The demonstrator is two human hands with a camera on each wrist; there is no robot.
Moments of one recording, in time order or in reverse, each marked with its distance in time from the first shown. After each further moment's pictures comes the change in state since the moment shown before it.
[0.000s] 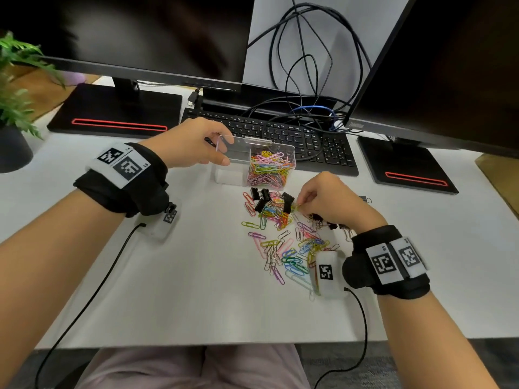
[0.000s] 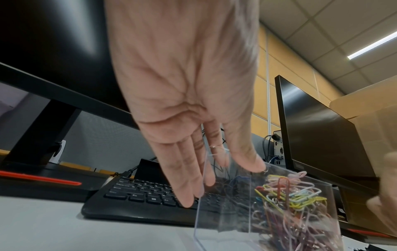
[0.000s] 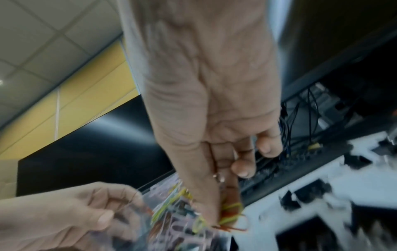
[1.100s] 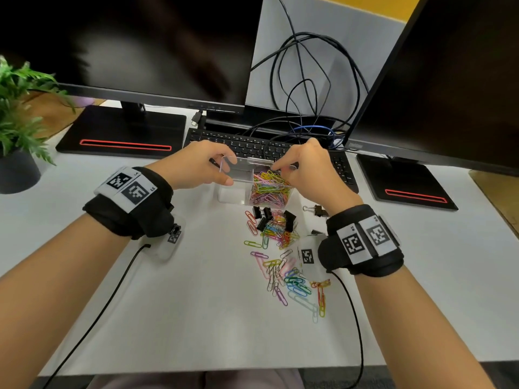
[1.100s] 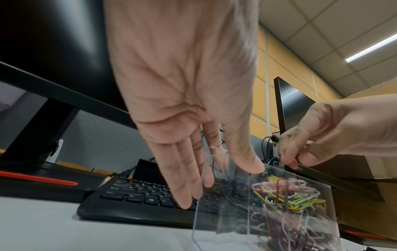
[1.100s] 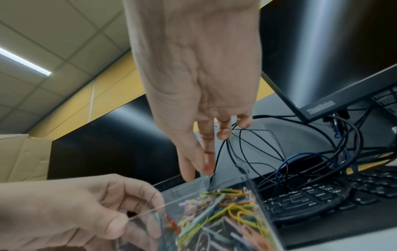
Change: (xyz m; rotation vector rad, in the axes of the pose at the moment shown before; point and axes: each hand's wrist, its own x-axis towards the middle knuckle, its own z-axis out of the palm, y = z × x) left_hand 0.004 -0.006 0.000 0.021 -0.002 0.012; right_hand 0.046 -0.051 -0.022 -0.141 0.360 -0.198
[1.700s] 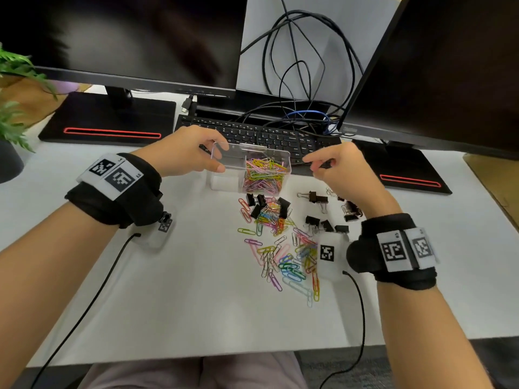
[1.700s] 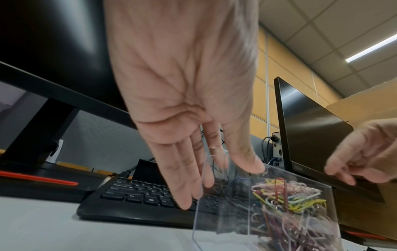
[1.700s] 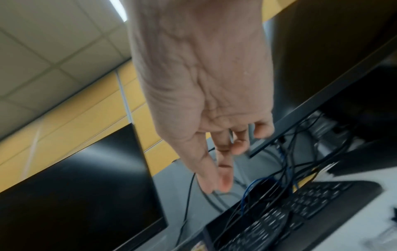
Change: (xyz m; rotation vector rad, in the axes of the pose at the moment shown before) left_hand -0.002 0.003 0.001 -0.014 0.004 -0.011; right_hand -0.041 0.044 -0.022 0.262 0.005 0.251
